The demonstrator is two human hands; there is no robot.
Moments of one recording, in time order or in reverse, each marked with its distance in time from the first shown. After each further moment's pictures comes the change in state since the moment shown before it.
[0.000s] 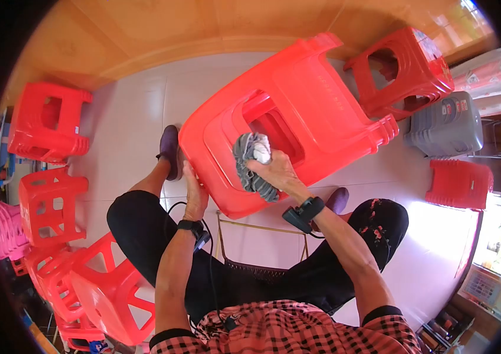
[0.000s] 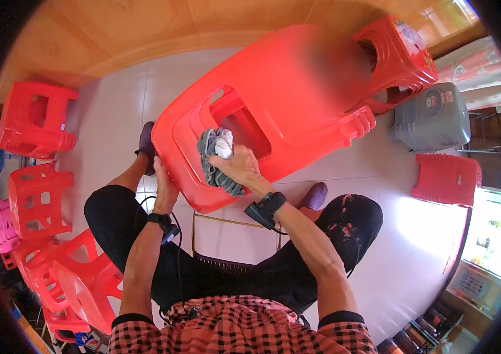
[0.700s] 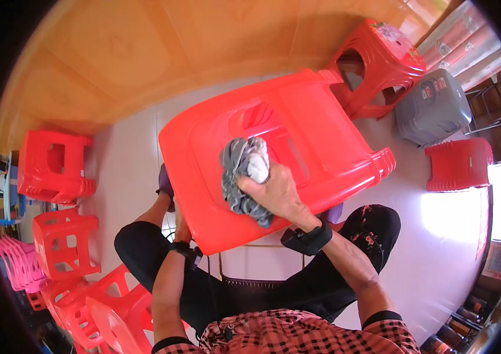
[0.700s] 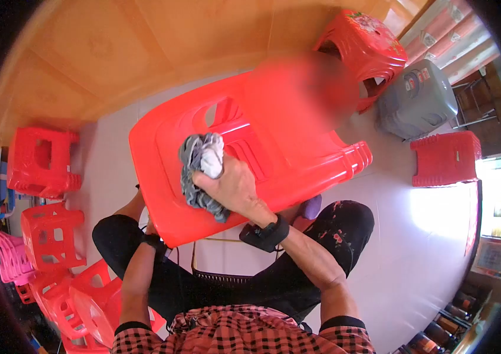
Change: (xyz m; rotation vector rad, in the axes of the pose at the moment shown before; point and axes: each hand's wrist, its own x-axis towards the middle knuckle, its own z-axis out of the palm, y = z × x) left_hand -0.012 0.017 -0.022 0.283 -0.143 -0.176; right_hand -0.069 -0.058 -0.061 0.028 0.363 -0.375
